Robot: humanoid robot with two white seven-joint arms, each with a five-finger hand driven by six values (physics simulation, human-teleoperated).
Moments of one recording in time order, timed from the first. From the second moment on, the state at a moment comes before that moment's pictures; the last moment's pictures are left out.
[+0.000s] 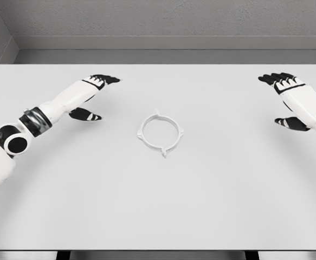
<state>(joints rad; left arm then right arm) -0.58 0.52 -0.56 -1.05 -0.47 -0.61 -0.06 -0.12 -0.44 -0.17 -1.62 0.71 -0.52 0.34</state>
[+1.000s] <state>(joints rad) -0.58 0.64 -0.53 -1.06 -0.47 -0.61 -0.06 -0.23 -0.38 0.39 -1.70 0.86 -0.53 0.34</state>
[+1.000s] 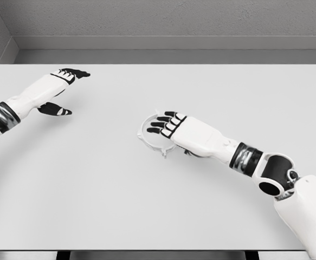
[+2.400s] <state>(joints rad) -0.59 0.61 -0.55 -1.05 -0.48 -0.61 -0.06 -0.31 -0.28 0.49 -1.60 0.90 -0.48 0.34</state>
